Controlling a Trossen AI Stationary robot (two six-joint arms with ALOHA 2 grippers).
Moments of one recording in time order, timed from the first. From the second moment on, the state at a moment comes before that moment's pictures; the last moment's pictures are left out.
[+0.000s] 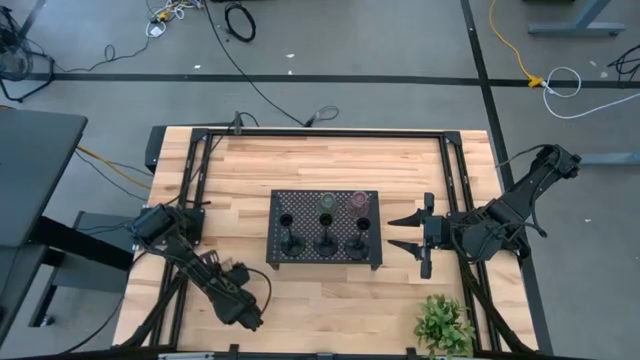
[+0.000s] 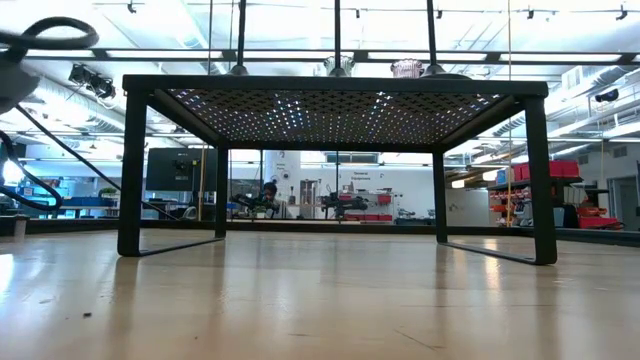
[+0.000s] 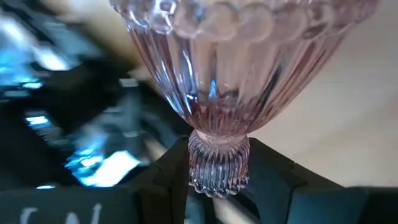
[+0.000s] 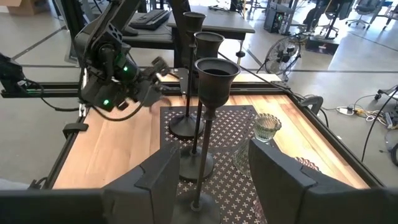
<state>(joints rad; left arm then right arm) -0.79 1.97 1.28 -1.53 0.13 -1.18 0.70 1.01 0.98 -0.36 0.79 0.23</state>
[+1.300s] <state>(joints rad) -0.25 1.27 1.13 -1.57 -0.31 -0.63 0.70 1.01 0.98 -0.38 0.80 0.21</state>
